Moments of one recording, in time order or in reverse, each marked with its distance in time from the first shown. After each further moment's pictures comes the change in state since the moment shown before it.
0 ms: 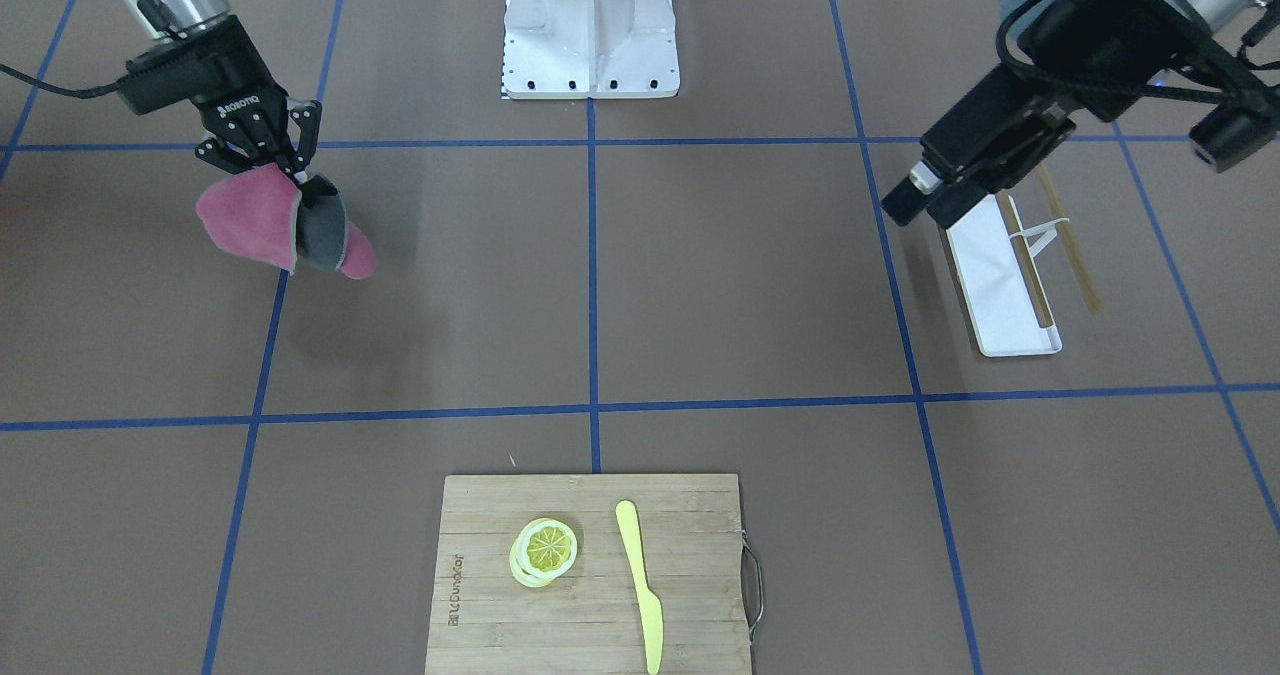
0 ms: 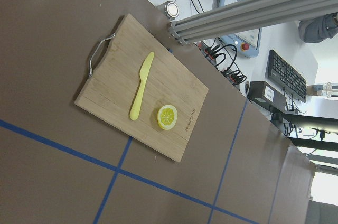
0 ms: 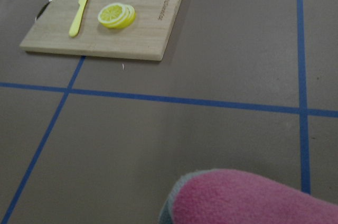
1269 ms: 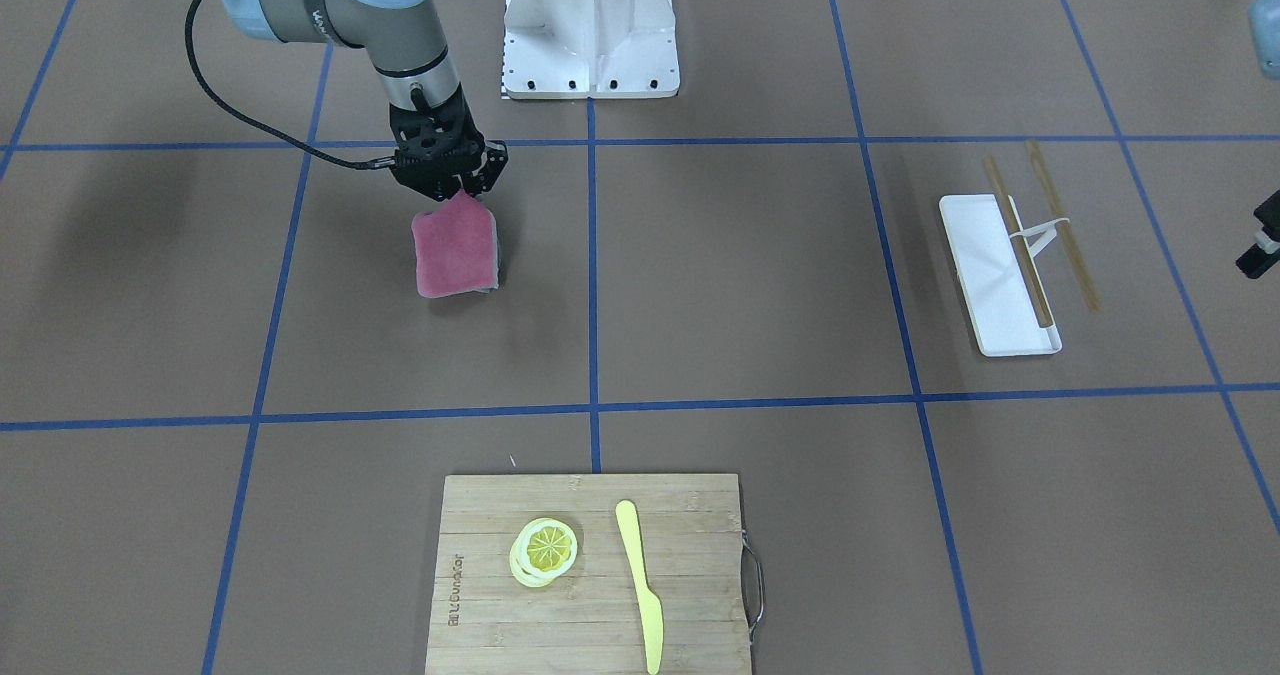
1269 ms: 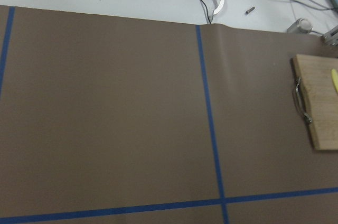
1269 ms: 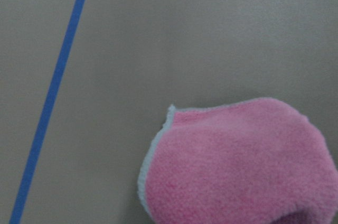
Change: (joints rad) left arm -0.278 0.383 0.095 0.223 -0.039 1.298; right arm -0.112 0.386 -0.169 -0.468 0.148 0.036
